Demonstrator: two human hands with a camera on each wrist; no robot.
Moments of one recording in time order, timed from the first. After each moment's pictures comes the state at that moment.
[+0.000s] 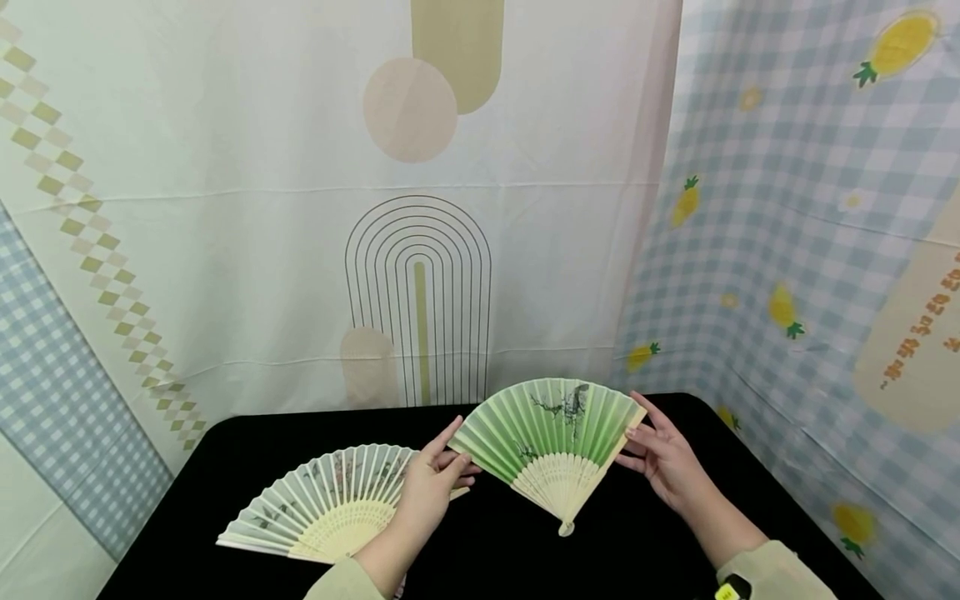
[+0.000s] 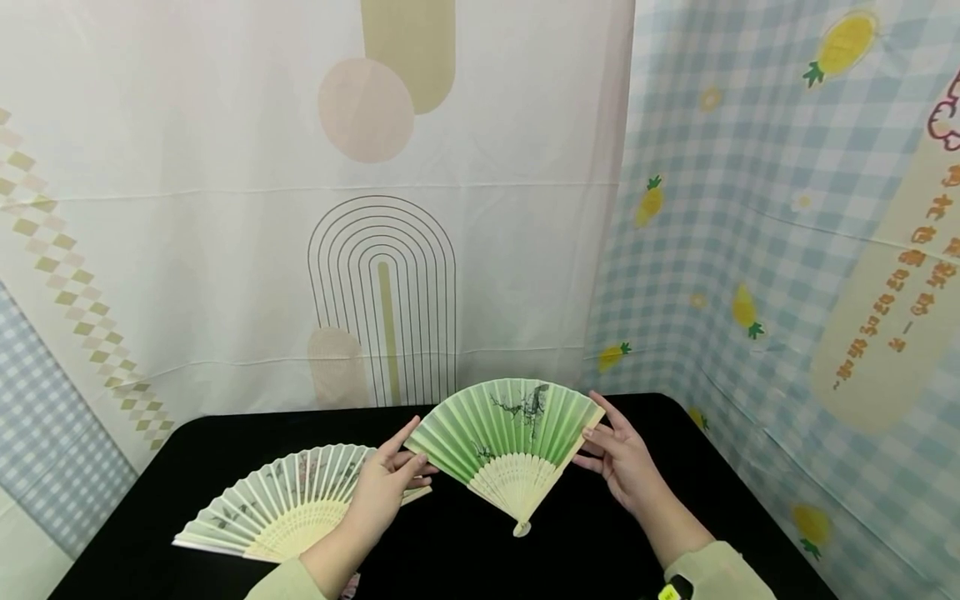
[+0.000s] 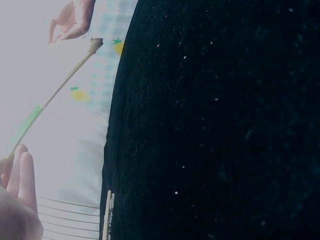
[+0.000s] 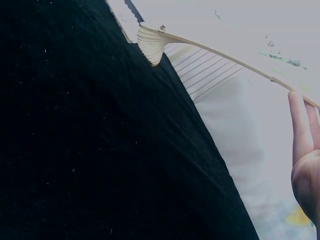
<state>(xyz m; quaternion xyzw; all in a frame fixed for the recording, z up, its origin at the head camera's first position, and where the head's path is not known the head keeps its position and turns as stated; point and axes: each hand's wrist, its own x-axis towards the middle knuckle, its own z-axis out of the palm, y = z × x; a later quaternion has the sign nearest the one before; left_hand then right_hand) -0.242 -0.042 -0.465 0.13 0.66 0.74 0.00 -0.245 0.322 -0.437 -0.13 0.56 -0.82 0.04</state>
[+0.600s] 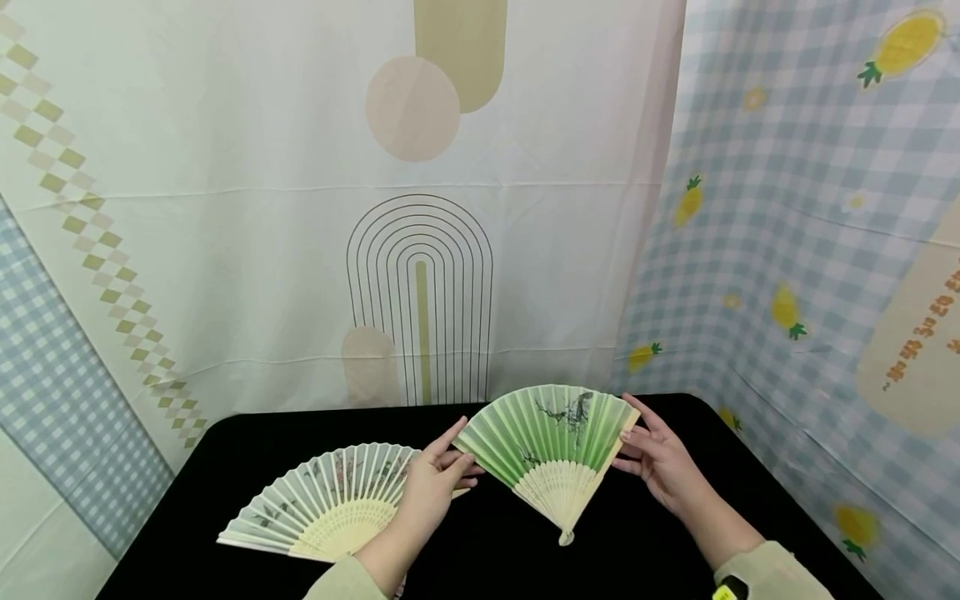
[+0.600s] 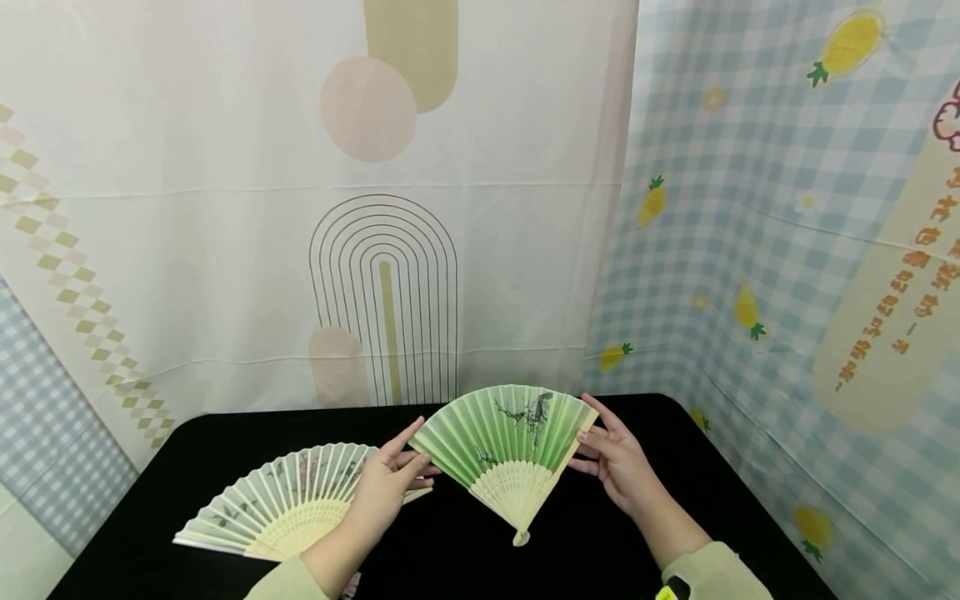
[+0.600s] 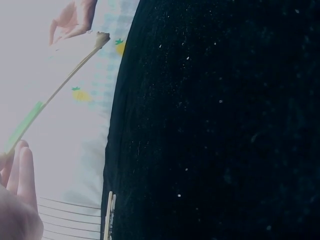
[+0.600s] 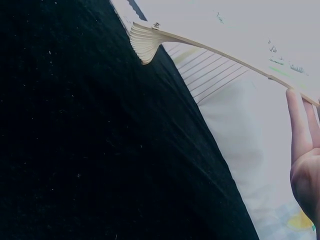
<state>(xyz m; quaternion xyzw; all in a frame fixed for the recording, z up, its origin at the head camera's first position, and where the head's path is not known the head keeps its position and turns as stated) -0.242 -0.041 -0.466 0.13 0.66 0.74 0.01 -0.245 0.316 -0.437 -0.13 0.58 -0.80 0.05</state>
